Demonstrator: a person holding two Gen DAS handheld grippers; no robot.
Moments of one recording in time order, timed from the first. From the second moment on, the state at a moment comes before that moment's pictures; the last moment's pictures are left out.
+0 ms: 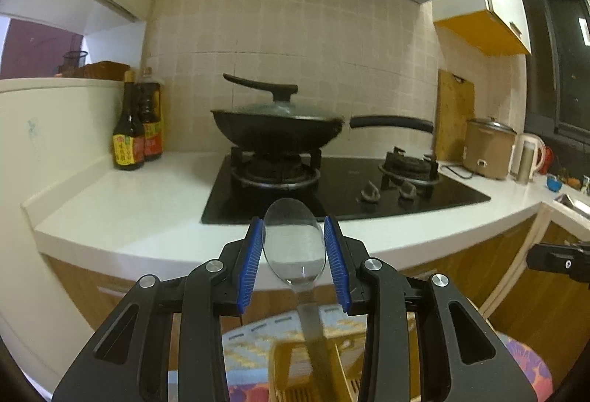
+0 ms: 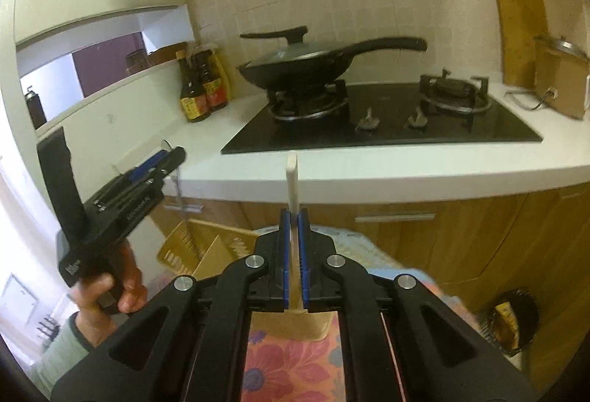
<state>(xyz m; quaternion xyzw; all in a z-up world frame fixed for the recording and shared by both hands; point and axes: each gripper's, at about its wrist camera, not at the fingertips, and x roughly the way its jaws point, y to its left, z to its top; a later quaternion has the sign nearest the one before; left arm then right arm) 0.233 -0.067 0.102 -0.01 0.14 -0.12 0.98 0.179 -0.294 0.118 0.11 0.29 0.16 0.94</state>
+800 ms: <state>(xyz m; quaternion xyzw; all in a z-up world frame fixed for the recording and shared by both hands) 0.071 -0.031 0.046 0.00 0.29 -0.18 0.94 0.047 -0.275 0.027 0.14 0.44 0.16 0.88</state>
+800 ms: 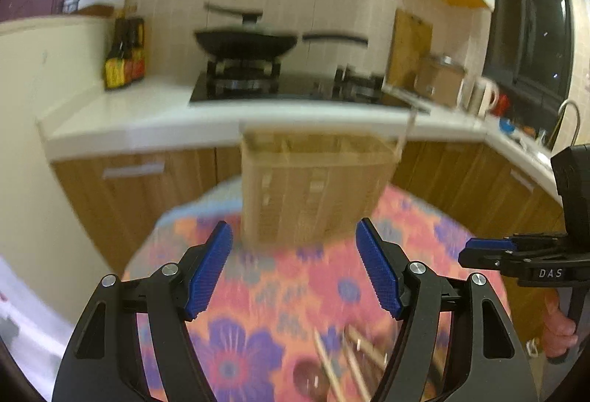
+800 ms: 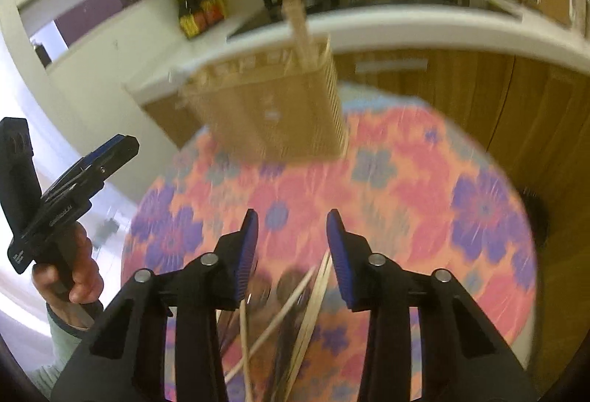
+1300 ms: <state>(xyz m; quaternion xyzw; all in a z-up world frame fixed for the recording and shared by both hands) 0.030 -0.022 -0.055 0.01 0.45 -0.20 0.87 0.015 -0.255 -0.034 0.12 0.51 0.11 0.85</state>
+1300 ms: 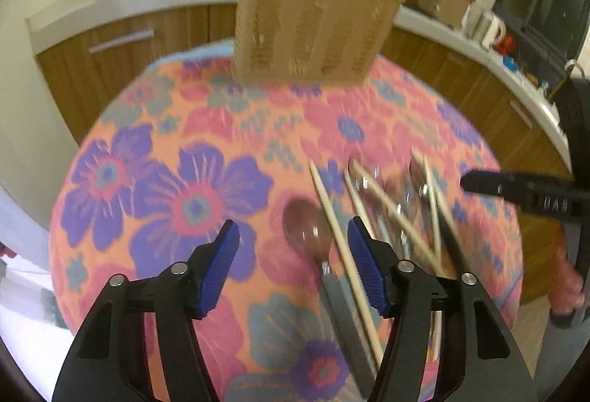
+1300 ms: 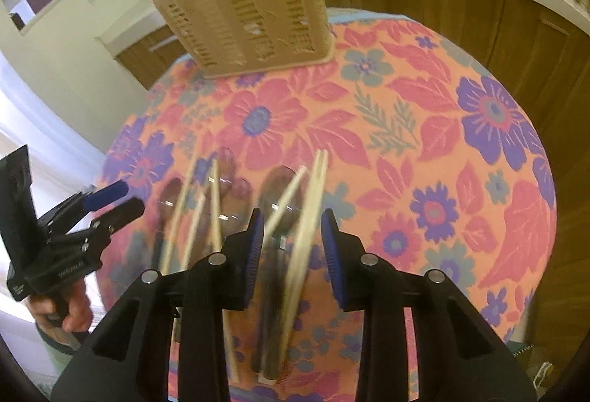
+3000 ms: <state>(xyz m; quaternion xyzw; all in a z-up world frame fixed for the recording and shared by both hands) 0.022 -0.040 -0.074 0.09 0.48 -0.17 0.86 0.024 -0.254 -0.063 0.00 0.56 0.07 0.83</state>
